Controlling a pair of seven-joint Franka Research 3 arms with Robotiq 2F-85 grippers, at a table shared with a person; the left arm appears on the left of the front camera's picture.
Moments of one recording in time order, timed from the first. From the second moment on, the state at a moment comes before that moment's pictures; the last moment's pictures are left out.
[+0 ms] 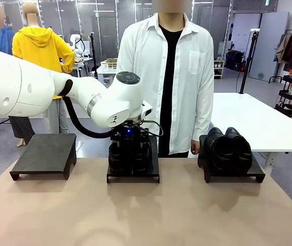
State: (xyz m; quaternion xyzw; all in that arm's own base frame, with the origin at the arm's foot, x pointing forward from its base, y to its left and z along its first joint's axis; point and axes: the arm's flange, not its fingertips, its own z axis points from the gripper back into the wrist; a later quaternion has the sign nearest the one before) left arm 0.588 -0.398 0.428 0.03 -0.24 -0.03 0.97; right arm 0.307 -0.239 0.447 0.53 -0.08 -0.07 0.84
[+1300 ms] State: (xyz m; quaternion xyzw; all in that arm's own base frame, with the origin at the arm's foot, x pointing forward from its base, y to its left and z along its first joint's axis) left arm 0.395 -0.146 0.559 -0.26 -0.27 -0.07 0.92; right arm 0.308 -0.239 0.446 0.53 -0.08 -0.07 0.84
